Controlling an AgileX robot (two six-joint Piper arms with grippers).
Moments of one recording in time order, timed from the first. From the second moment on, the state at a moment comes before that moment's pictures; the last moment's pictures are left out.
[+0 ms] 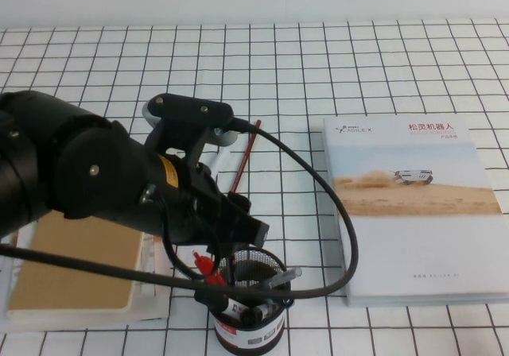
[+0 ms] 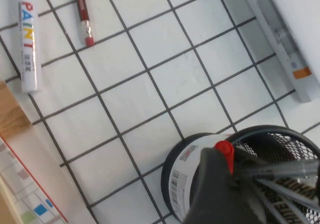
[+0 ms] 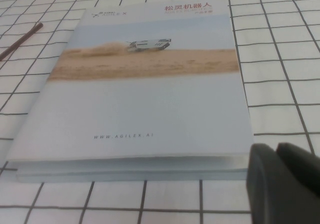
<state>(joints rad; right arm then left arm) 0.12 -0.02 0.03 0.14 0.38 0.03 -0.72 1.39 -1.07 -0.12 0.80 -0.09</state>
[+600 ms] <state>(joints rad) 0.12 -0.02 0.03 0.14 0.38 0.03 -0.72 1.51 -1.07 -0.07 0.72 -0.17</state>
